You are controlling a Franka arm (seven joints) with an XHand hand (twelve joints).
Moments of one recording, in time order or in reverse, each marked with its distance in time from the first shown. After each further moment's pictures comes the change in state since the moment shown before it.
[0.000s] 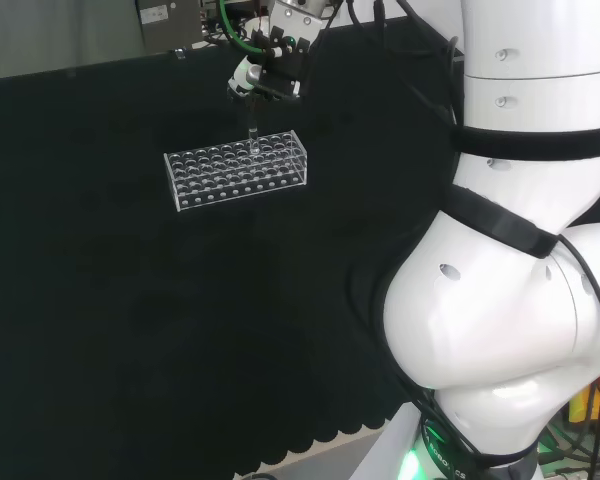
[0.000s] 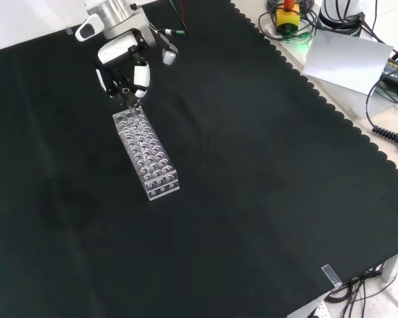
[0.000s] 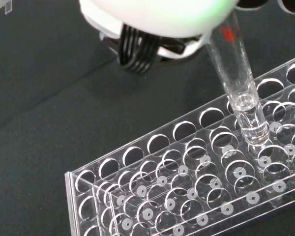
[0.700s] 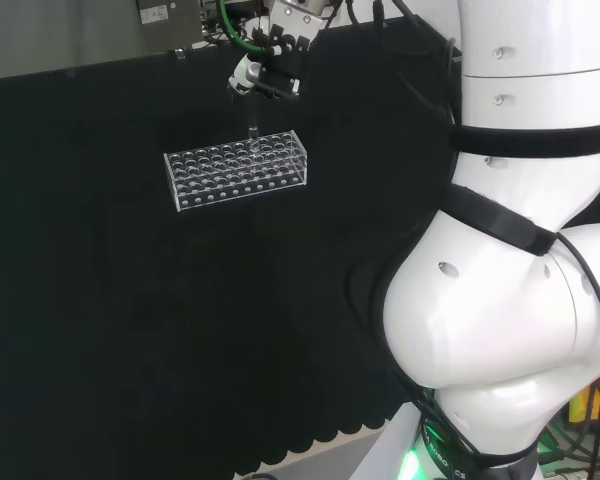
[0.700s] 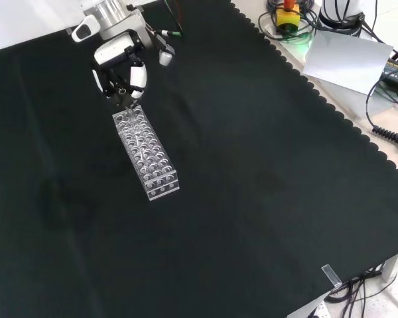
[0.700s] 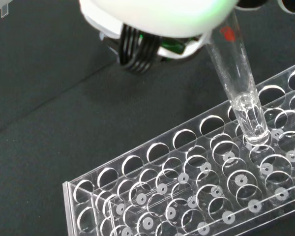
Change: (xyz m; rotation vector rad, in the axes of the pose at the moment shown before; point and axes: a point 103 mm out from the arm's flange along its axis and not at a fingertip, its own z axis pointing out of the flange) arm 0.000 0.009 -0.002 0.002 0.004 0.009
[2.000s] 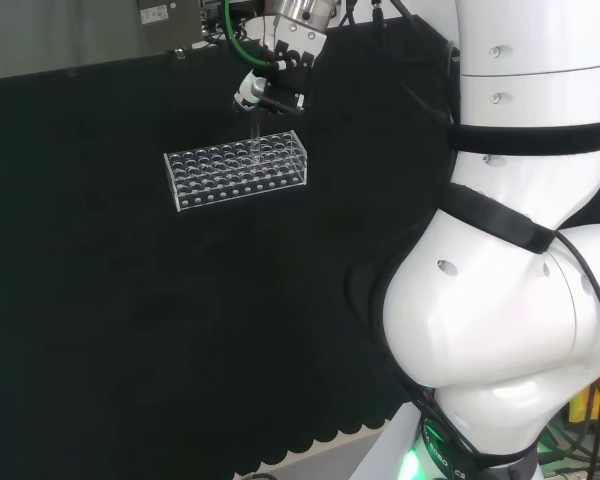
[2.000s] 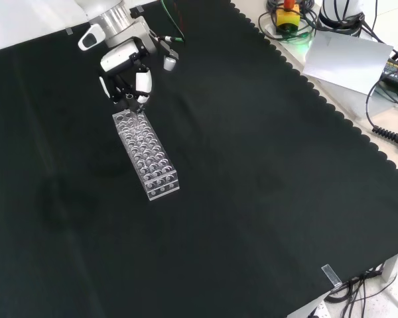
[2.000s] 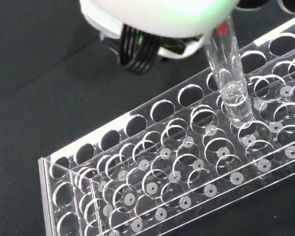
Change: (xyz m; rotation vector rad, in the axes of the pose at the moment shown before) arm -0.016 -0.003 0.021 0.037 0.004 0.019
